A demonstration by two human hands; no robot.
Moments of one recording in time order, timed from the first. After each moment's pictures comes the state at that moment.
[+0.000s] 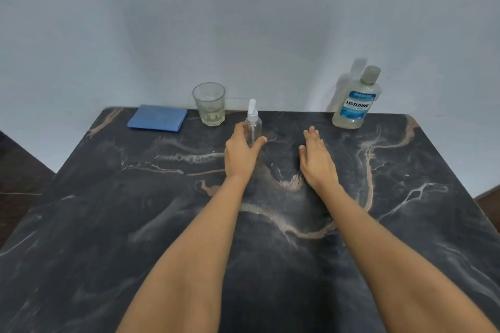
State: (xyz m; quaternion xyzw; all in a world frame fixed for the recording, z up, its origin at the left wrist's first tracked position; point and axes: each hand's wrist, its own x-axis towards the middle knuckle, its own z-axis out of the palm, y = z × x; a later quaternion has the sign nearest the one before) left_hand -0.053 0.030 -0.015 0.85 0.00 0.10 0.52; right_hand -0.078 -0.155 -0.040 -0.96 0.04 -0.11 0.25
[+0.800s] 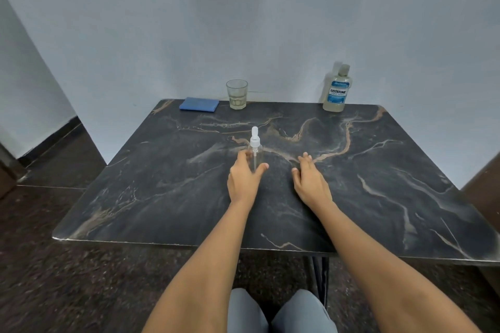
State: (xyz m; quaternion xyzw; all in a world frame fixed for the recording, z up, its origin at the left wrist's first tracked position) left_hand -0.309 0.089 -0.020 0.86 0.03 0.15 0.49; right_hand -0.312 -0.085 -0.045 -0.95 0.03 -0.11 0.27
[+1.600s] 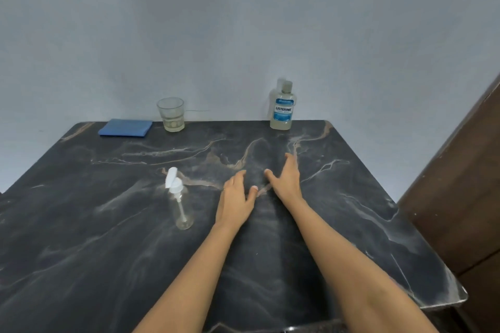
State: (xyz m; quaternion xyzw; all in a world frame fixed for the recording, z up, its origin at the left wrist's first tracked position) left_hand -0.236 -0.037 -0.042 0.90 -0.14 0.05 0.40; right_hand -0.213 -0.193 -0.040 -0.87 0.14 -0.18 0.43
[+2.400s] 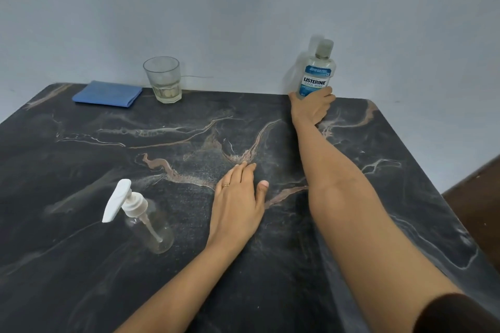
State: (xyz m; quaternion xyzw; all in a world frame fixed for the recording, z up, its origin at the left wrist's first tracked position) left_hand -0.208 -0.049 -0.060 0.95 -0.12 0.10 0.29; right_hand 0.017 -0.242 -0.032 -0.81 0.34 -0.30 0.38
